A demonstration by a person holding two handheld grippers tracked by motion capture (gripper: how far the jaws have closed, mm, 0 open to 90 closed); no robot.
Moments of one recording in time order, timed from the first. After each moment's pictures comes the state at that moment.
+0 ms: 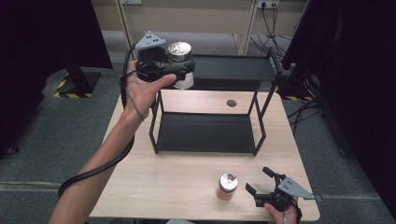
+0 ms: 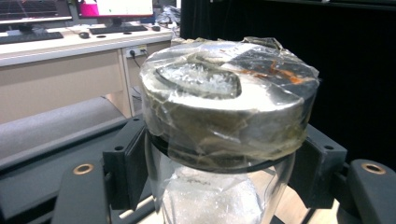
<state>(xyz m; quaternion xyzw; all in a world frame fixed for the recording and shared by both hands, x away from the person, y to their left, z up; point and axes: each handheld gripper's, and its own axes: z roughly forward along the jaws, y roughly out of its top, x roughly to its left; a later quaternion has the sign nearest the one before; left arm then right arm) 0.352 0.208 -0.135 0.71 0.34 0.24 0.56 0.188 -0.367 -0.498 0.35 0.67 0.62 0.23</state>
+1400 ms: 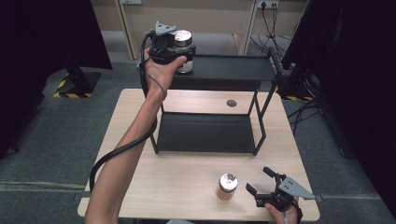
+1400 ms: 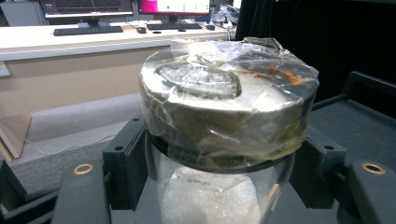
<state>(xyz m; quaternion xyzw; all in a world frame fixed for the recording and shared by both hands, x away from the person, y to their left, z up) 0.407 0.166 -0.151 0.67 0.41 0.31 0.53 0.188 -0.369 -0.498 0.35 0.67 0.62 0.23</state>
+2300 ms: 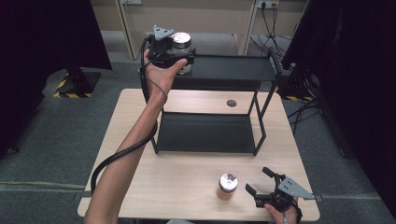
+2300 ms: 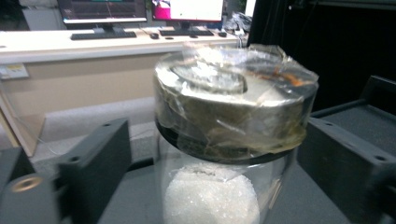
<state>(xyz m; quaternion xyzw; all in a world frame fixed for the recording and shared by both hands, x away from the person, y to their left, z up) 0.398 0.160 -0.165 0.65 0.43 0.33 0.53 0.188 -0.368 -0.498 0.35 0.67 0.62 0.22</state>
